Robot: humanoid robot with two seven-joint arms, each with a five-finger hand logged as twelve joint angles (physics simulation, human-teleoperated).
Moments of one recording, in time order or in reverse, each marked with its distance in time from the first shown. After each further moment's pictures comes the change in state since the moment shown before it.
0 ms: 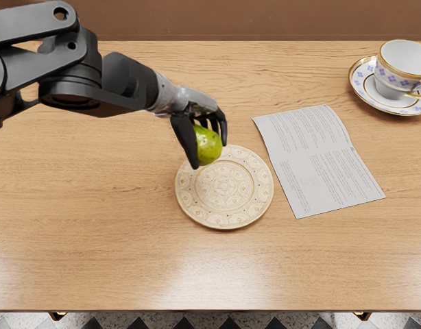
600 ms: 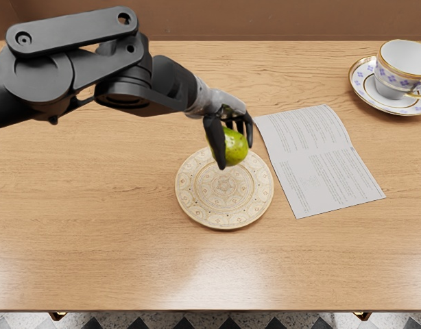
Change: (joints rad) left arm -0.010 -0.194 0.015 0.193 0.014 -0.016 0.000; right arm -0.001 0.000 -0.003 -0.002 -0.001 0.000 0.000
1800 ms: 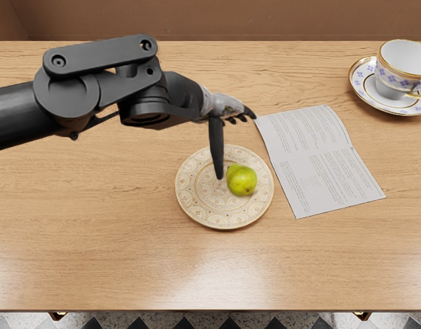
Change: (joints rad) left arm 0.053 -0.062 0.033 0.075 -0.032 0.188 0.000; right arm 0.000 0.000 0.000 0.000 0.000 0.000 0.000
